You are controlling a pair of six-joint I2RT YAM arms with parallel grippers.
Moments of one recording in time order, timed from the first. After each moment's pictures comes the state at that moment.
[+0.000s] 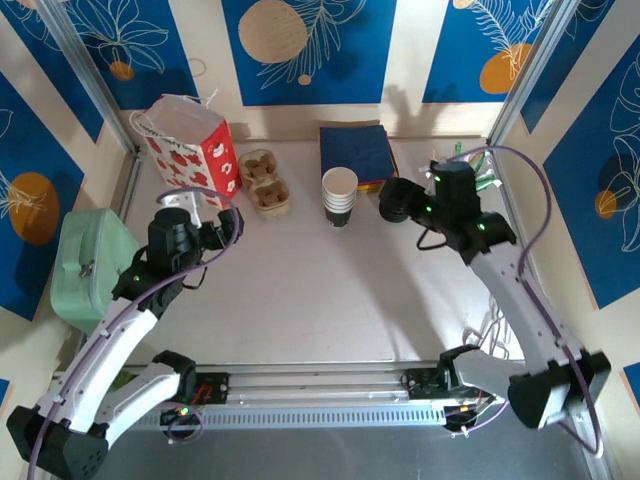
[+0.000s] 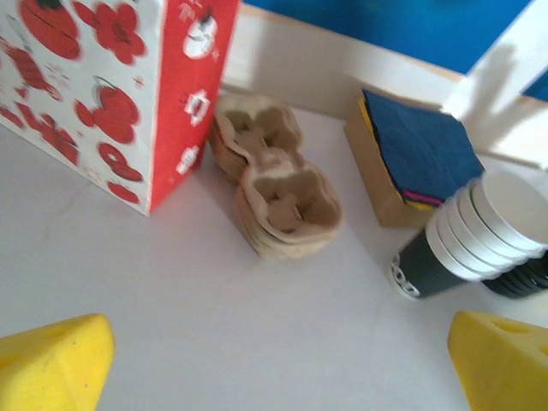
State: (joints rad) left arm -0.38 0.86 0.86 -0.44 -0.13 -0.45; right arm 0.32 1.16 1.20 -0.70 -0.06 0.66
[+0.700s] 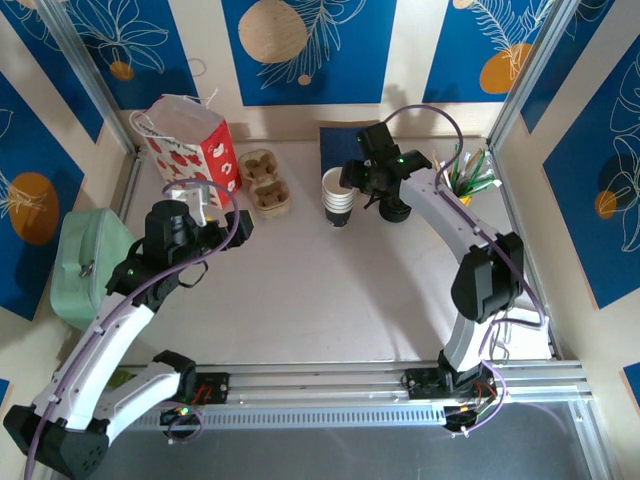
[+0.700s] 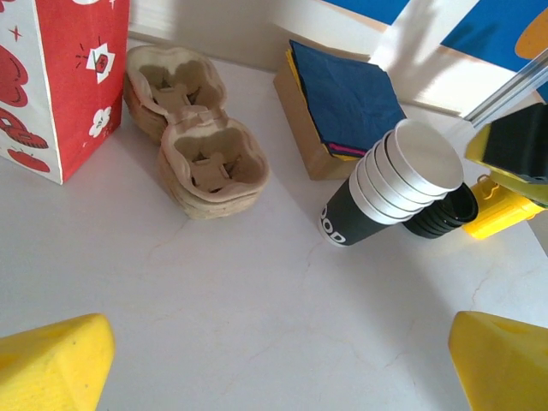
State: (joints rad) left arm -0.38 0.88 0.95 -0.54 0.05 -0.46; right arm 0.46 1.79 1.68 -0.82 0.10 0.58
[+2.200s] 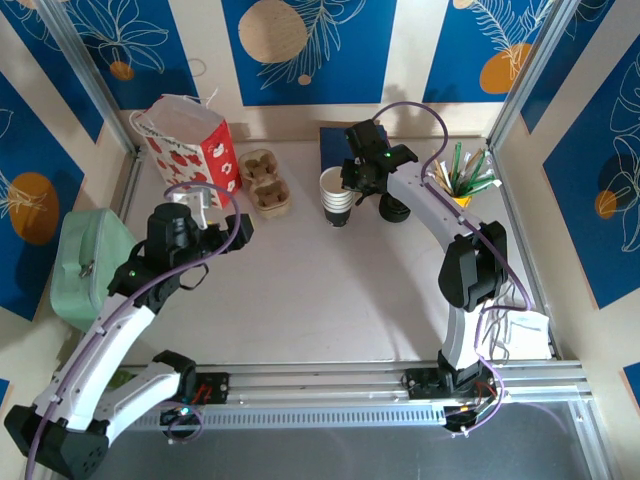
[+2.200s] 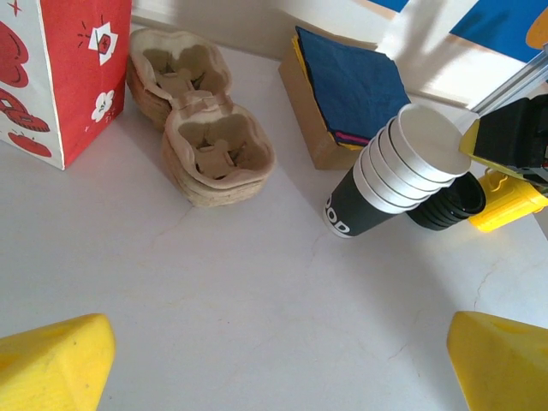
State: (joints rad) left arm -0.38 0.87 0.92 -0.54 0.05 -0.47; right arm 0.48 1.89 1.78 -0.86 0.11 0.56
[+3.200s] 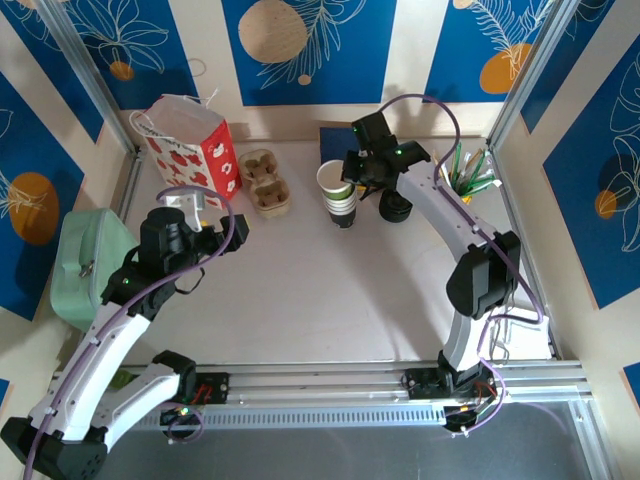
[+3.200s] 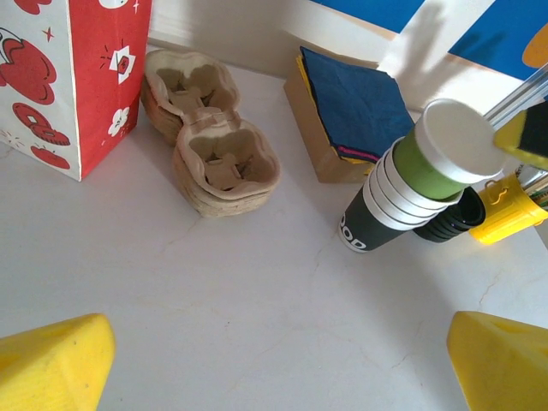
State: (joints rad) left arm -0.38 0.83 0.92 -0.55 0.02 -0.47; right arm 0.47 1.81 1.81 -0.87 0.05 0.58
